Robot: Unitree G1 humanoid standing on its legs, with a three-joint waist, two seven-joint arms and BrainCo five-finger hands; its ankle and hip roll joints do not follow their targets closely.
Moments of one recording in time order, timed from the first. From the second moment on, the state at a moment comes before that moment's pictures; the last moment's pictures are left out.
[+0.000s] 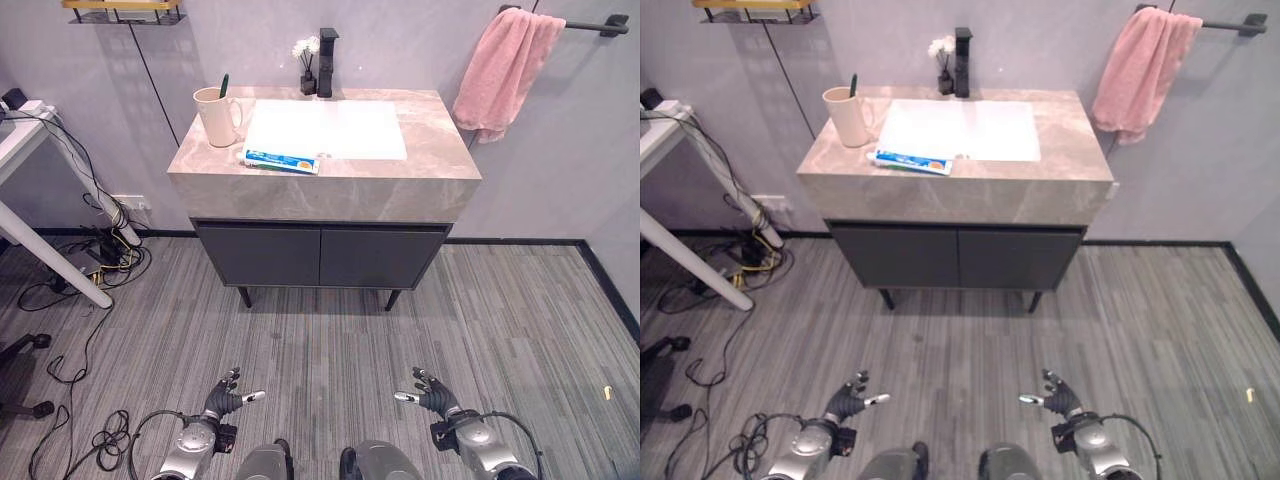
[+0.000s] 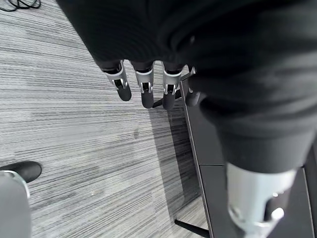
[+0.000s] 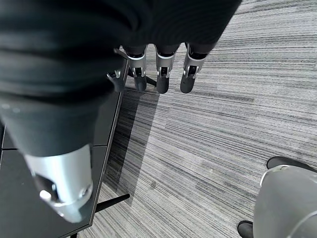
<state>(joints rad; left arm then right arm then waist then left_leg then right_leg) -0.05 0.31 -0.28 0.92 -0.24 -0.21 0.04 -0.09 -0.33 0.35 0.94 0.29 -0.19 0.04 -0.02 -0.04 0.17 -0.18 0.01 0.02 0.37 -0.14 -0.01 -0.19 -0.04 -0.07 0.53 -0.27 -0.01</state>
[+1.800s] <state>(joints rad) -0.08 0.29 -0.30 1.14 -0.27 -0.21 0.06 -0.09 -0.33 0.32 1.15 0.26 -0.19 0.00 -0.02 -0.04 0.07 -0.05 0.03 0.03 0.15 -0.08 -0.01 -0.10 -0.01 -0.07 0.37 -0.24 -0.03</state>
